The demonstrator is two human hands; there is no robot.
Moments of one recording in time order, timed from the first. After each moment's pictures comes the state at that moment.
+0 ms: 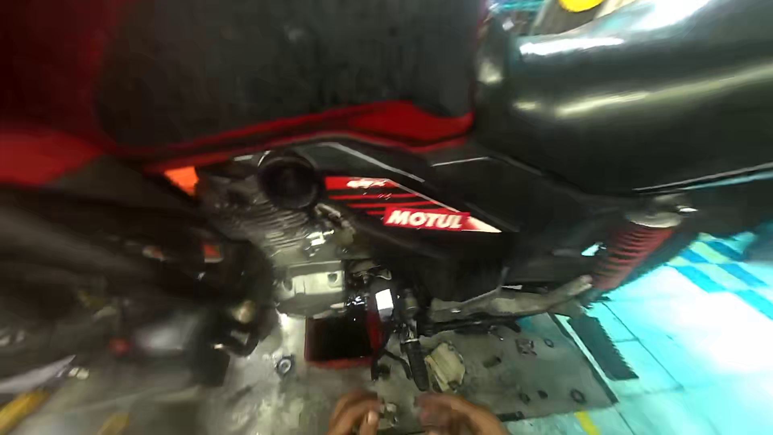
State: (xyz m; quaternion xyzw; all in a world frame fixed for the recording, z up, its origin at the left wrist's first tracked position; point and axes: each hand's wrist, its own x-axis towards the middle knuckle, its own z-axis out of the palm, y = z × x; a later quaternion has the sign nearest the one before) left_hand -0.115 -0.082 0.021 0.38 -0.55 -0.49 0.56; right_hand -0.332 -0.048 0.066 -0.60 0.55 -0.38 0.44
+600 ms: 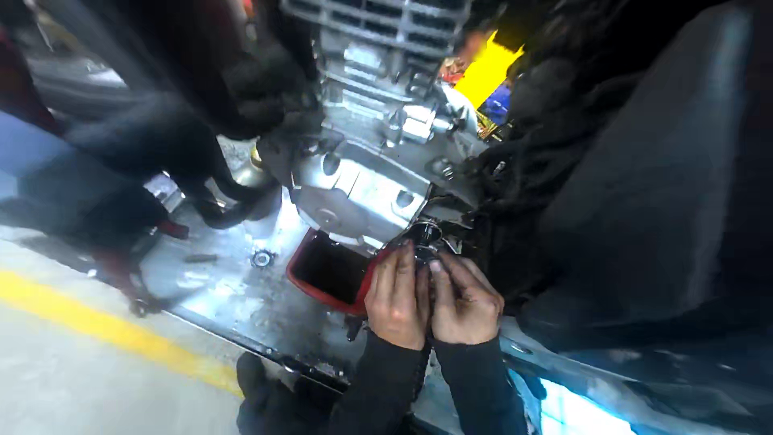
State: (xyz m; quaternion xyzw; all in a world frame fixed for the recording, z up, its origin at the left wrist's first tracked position) left_hand -0.245 -0.249 -0.023 0.62 -0.44 -0.05 0.65; right_hand -0.314 -0.262 0.025 -0.76 0.51 -0.40 0.03
